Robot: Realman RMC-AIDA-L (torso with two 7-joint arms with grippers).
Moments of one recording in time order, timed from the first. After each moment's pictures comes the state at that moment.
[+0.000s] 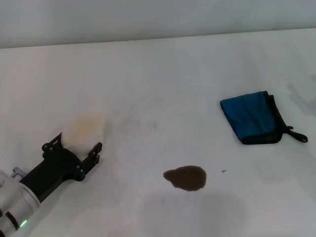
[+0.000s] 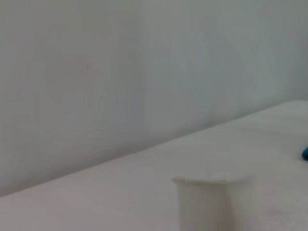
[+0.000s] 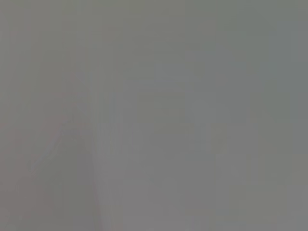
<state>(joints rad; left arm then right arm) -0.38 -2.08 2.84 0.14 -0.73 1.11 -0.23 0.23 1.99 -0.58 -0.21 2.06 1.53 -2.39</state>
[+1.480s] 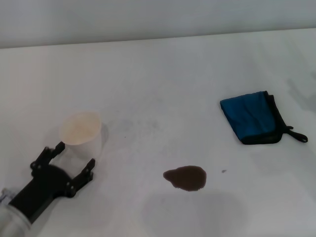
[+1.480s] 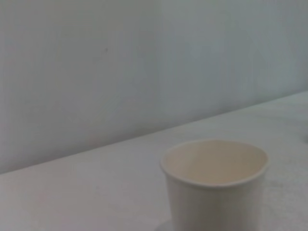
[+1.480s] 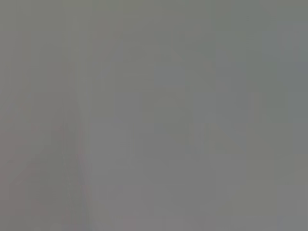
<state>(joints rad) -0.29 -2.08 2.82 0.16 -0.73 1.14 -0.18 0.25 2.00 -0.58 -0.21 2.08 1.48 -2.39</state>
